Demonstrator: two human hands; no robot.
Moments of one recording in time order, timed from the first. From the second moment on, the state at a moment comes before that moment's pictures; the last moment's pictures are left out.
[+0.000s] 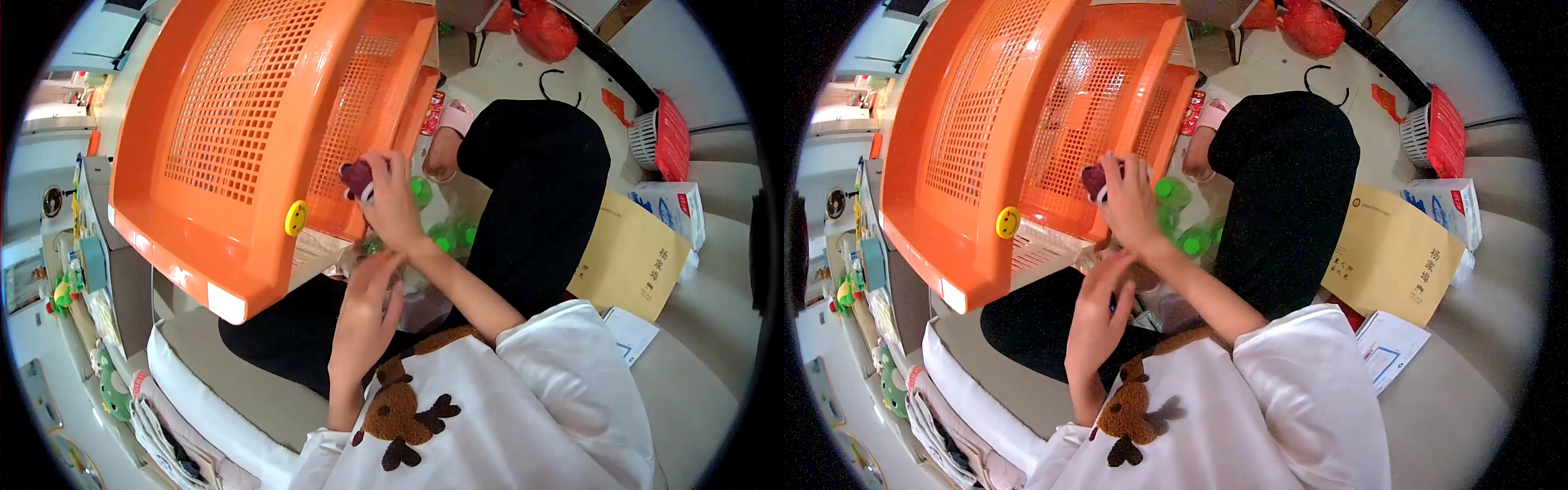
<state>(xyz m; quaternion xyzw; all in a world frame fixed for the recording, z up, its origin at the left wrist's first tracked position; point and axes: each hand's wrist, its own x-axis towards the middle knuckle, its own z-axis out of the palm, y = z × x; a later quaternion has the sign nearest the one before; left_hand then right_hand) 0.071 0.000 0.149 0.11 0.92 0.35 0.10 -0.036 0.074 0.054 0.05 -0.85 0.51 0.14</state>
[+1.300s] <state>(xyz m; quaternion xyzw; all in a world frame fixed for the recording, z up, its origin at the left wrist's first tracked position) -0.096 0.004 0.031 0.16 0.98 0.10 -0.11 -0.147 0.113 0.059 0.22 -0.93 0.25 0.14</state>
